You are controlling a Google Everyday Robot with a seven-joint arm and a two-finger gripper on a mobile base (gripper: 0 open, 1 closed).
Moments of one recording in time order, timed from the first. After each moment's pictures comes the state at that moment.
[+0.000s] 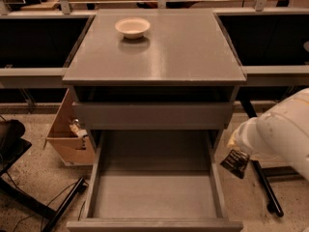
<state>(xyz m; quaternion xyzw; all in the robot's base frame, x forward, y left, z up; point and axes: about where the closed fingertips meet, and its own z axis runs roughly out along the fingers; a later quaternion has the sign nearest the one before) 0.475 -0.253 0.734 0.24 0.94 0.05 0.22</state>
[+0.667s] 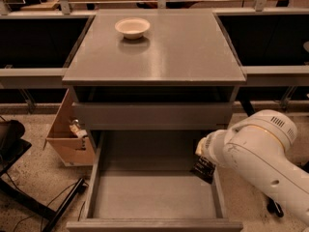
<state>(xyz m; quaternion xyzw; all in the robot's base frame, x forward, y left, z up) 0.478 -0.163 0.710 0.17 0.95 0.10 0.26</state>
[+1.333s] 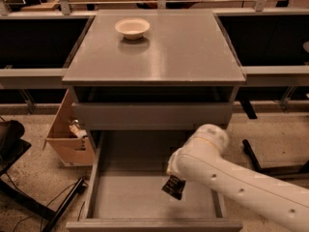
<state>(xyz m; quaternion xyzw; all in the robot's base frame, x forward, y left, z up) 0.479 -0.084 0.594 0.16 0.97 0.10 0.15</state>
